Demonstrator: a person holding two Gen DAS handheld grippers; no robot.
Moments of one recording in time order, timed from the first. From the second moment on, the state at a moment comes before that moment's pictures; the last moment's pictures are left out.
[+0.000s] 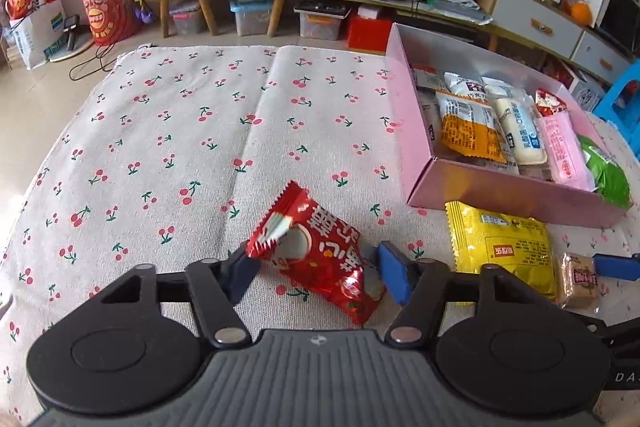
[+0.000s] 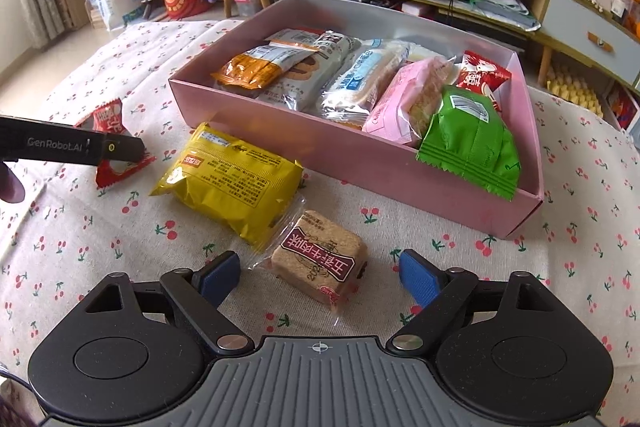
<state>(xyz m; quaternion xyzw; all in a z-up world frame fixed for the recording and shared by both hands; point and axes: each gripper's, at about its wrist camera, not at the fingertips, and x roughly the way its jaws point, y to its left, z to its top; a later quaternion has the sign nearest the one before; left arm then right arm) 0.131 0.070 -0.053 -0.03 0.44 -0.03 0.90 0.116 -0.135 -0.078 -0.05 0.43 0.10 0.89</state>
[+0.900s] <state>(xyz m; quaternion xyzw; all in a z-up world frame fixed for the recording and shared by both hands) 0.131 0.098 -0.020 -0.16 0.43 -0.04 0.89 0.122 -0.183 -0.036 0.16 0.47 0.11 0.86</state>
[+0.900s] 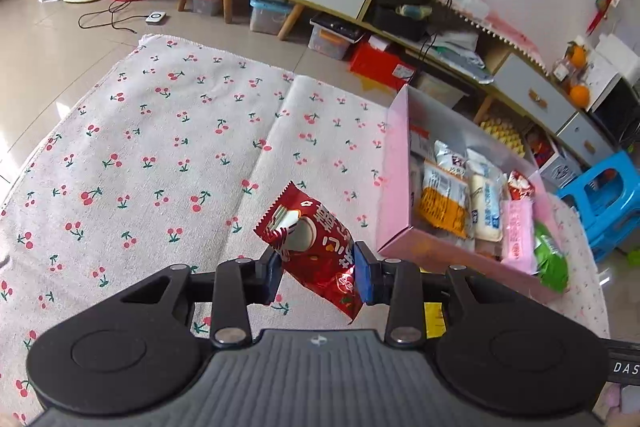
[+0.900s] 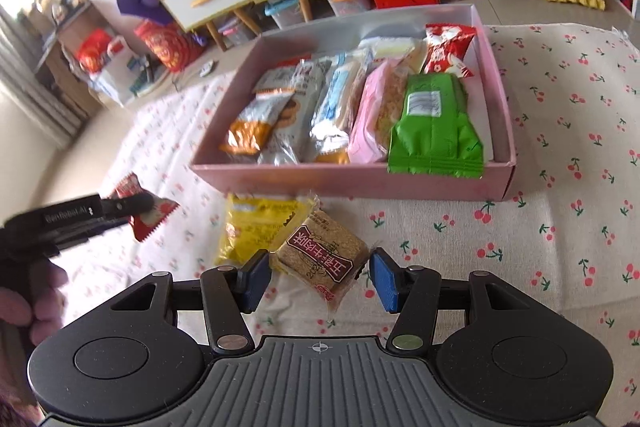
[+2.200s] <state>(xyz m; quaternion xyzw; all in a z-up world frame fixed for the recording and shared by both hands) 0.243 -0.033 -0.011 -0.03 0.39 -0.09 0.92 0.226 -0.281 -0.057 0.34 0.37 0.04 0.87</state>
